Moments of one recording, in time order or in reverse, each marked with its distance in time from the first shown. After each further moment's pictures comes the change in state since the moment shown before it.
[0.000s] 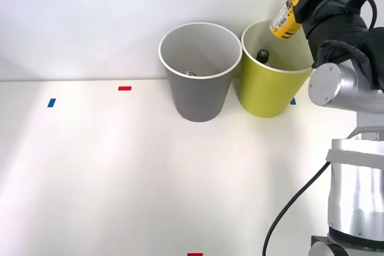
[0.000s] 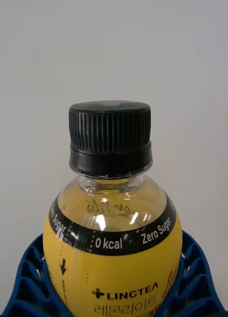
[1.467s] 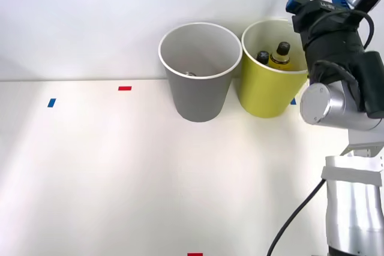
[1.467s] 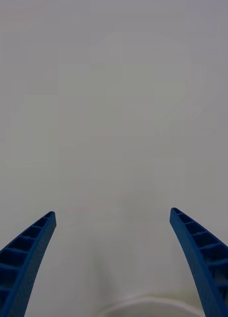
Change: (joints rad) arm 0.110 0.011 0.054 -0.011 -0.018 -0.203 0.003
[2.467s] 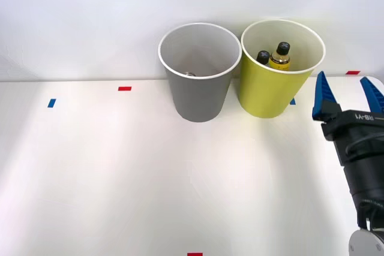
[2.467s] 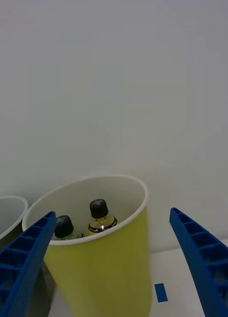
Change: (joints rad) arm 0.834 -0.100 0.220 -0.588 -0.019 -0.033 -0.008
